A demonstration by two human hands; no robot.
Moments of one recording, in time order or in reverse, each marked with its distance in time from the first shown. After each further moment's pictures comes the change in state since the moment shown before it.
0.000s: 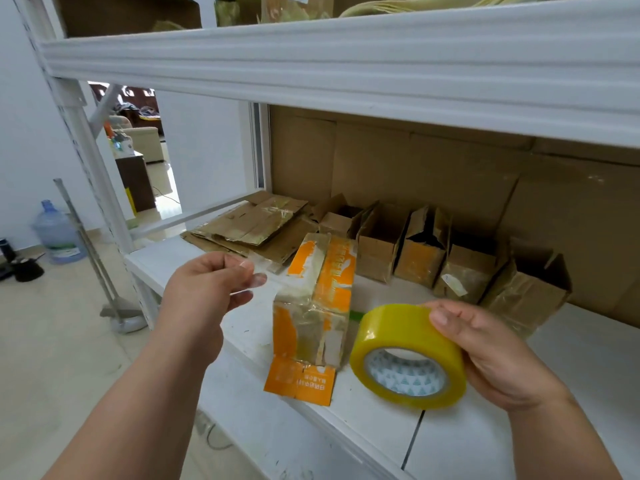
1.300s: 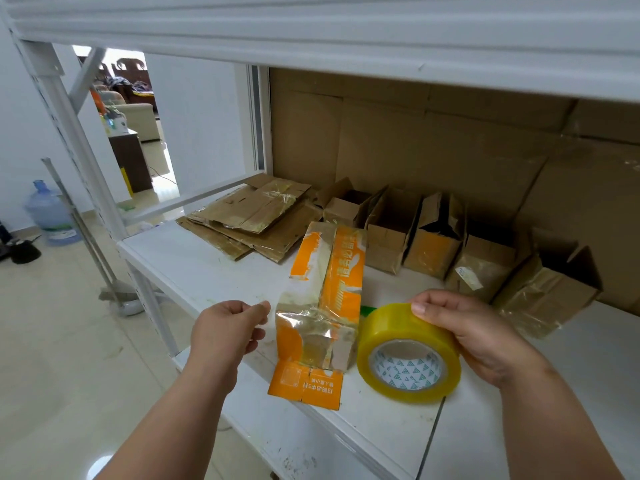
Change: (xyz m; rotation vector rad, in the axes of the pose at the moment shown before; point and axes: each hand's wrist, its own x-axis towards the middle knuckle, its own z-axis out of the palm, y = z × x) left_hand 0.031 -0.079 0.004 0.226 0.055 -0.214; right_hand 0.045 0.009 0.005 -0.184 0.052 0.175
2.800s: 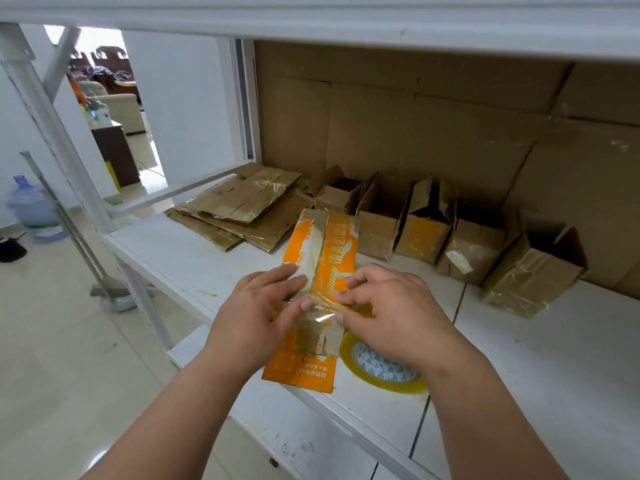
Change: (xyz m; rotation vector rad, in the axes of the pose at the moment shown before) left_hand 0.002 -0.009 0.016 0.731 -0.209 0.845; right_hand -0.001 -0.021 0.067 -1.113 0.068 -0.276
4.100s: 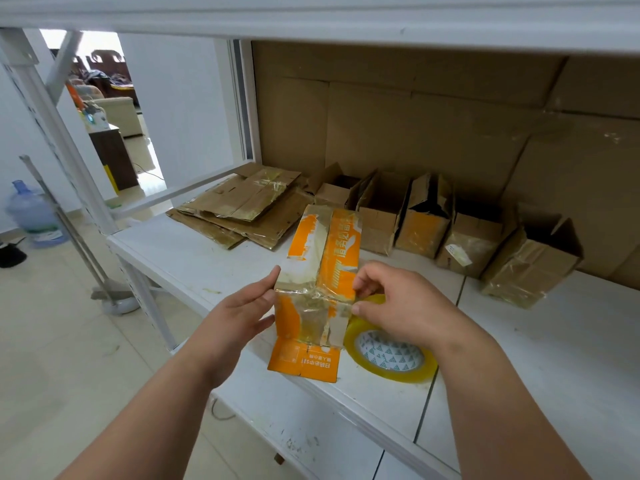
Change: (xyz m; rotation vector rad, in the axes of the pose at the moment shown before) left_hand -0.016 -0.015 -0.019 -0.936 -0.219 -0.490; right_hand 0.001 0.008 -0.003 0.276 -0.094 0.169
